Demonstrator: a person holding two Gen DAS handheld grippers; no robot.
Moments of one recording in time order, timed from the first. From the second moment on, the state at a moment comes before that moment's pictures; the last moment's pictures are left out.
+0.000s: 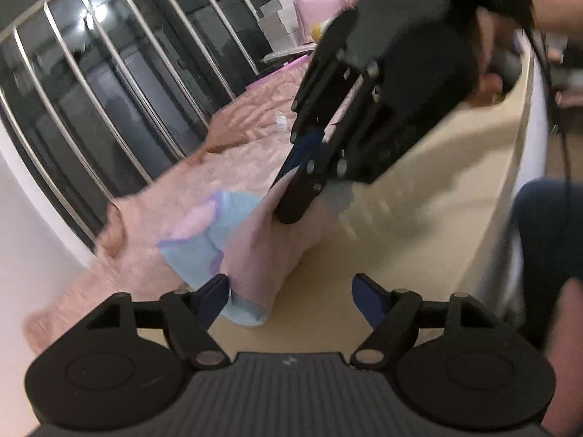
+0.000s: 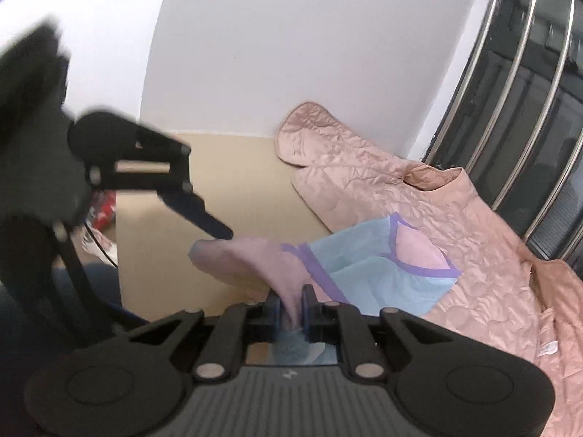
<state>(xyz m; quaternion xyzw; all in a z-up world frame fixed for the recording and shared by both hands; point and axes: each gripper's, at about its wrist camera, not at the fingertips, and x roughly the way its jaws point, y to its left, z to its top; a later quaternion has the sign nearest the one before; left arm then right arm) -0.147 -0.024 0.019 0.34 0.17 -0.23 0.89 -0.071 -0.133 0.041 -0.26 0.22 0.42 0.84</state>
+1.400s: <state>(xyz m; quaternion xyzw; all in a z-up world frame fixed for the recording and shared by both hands) -0.147 0.019 0.027 0.31 0.19 -0.42 0.83 -0.131 -0.151 0.014 -0.31 0.22 0.49 0.79</state>
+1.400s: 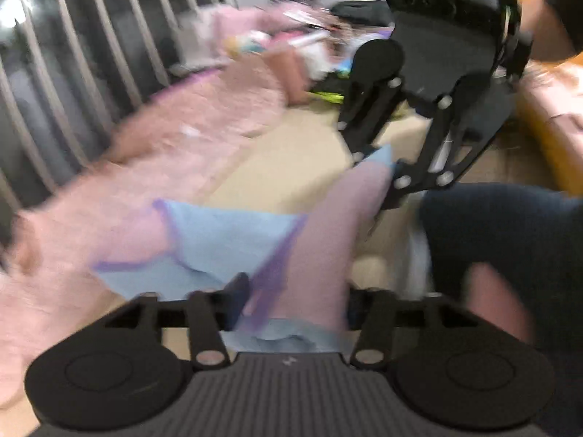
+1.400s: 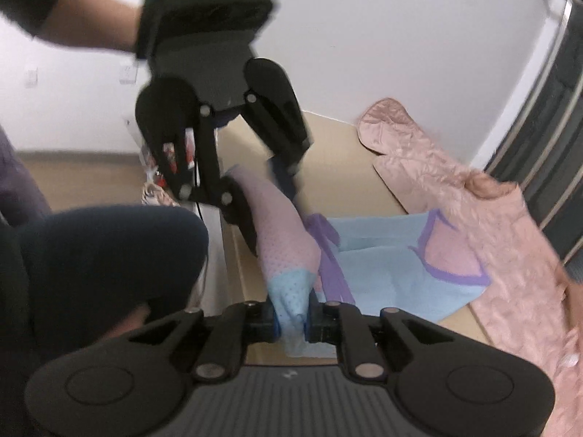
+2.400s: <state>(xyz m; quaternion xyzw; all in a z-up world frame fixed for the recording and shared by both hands) -0.093 0.049 0.032 0.15 0.31 -0.47 0.81 -0.139 -0.142 -0.015 -0.39 0.16 0.49 0.76</state>
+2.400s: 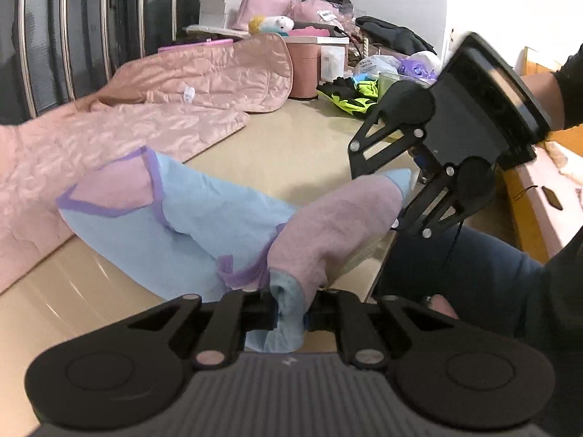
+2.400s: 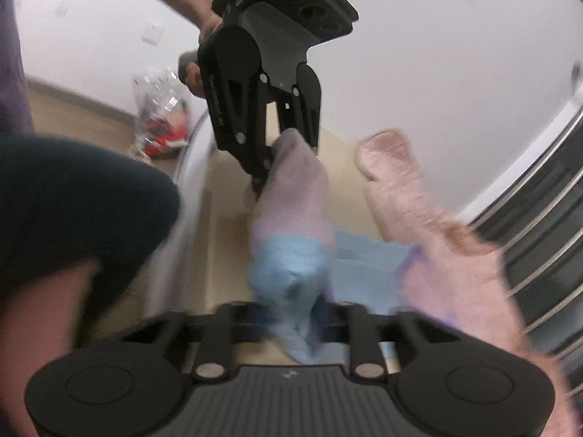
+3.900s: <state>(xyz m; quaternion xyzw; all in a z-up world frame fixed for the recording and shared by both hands) -0.063 0.086 0.004 -0.23 0.32 -0.18 0.90 -0.030 -0.213 -0.007 0.11 0.36 0.35 0.86</state>
